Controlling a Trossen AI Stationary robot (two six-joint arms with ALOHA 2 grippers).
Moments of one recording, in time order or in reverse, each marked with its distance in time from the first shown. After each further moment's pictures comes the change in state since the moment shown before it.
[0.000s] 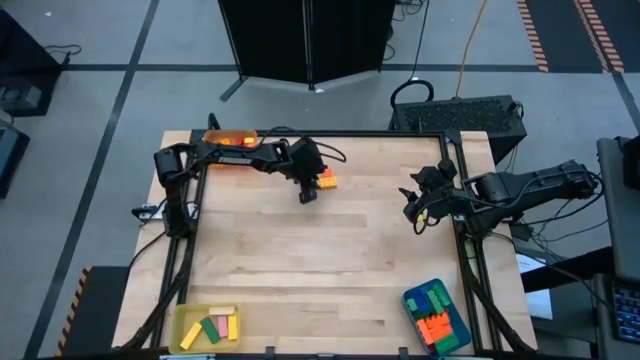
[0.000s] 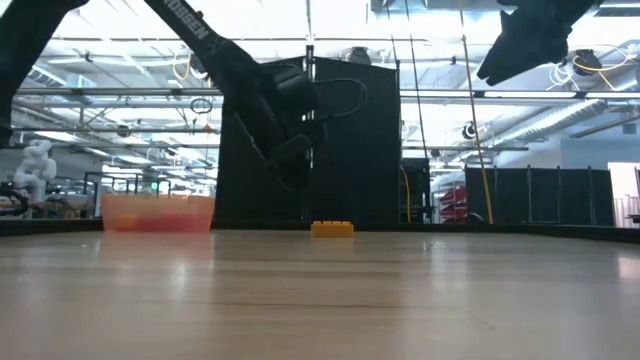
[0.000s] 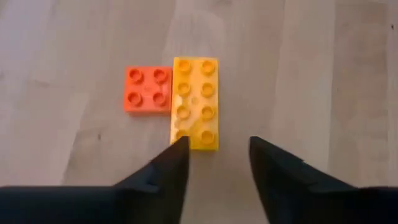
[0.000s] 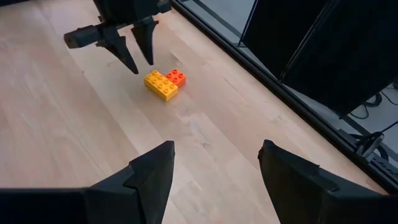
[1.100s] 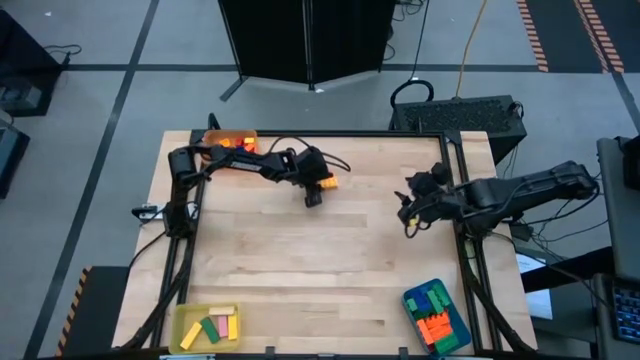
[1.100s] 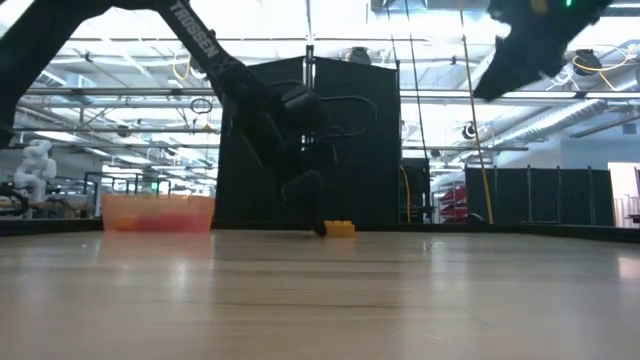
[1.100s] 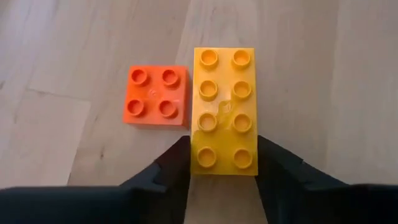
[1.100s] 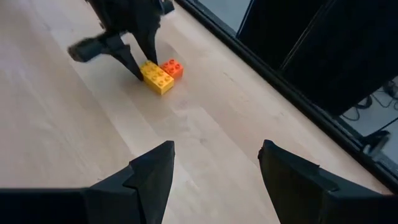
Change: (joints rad) left arm -0.033 0.109 -0.017 0.151 -0.154 0.036; right arm -0.011 0.022 -0.095 0.101 0.014 -0.026
